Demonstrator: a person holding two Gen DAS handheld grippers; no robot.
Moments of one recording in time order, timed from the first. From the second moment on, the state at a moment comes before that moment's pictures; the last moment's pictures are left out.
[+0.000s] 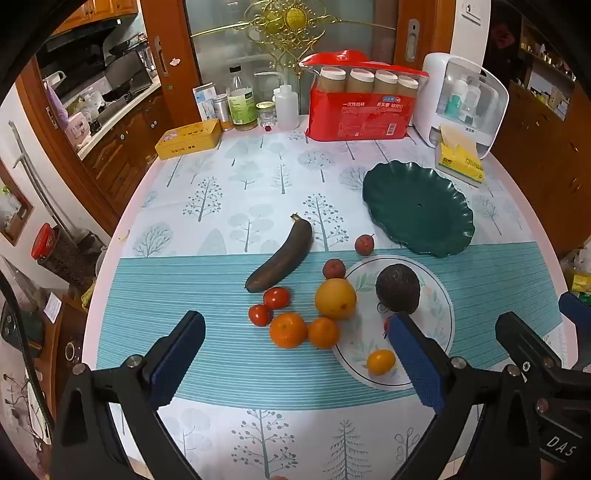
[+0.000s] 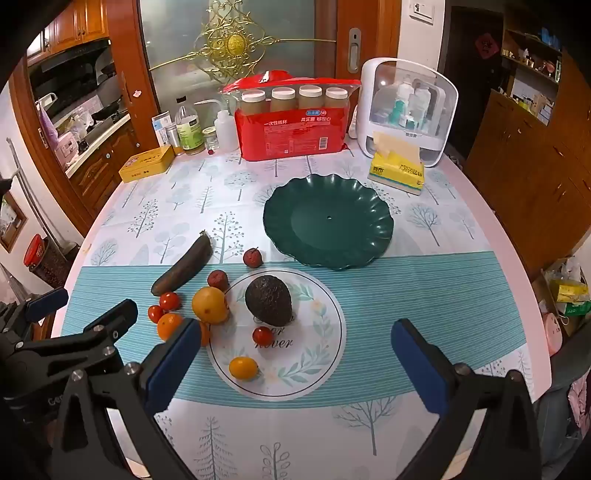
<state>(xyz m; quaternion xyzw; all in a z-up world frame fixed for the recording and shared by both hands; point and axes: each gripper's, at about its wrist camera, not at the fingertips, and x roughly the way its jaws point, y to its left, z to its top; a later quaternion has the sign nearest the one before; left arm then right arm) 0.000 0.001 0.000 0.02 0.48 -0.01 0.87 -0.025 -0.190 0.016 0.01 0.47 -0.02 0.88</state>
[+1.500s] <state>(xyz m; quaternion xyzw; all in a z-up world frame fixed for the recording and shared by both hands) -0.003 -0.008 0.012 0.03 0.46 0.00 0.89 -0.028 -0.193 0.028 0.02 0.44 0.00 0.90</state>
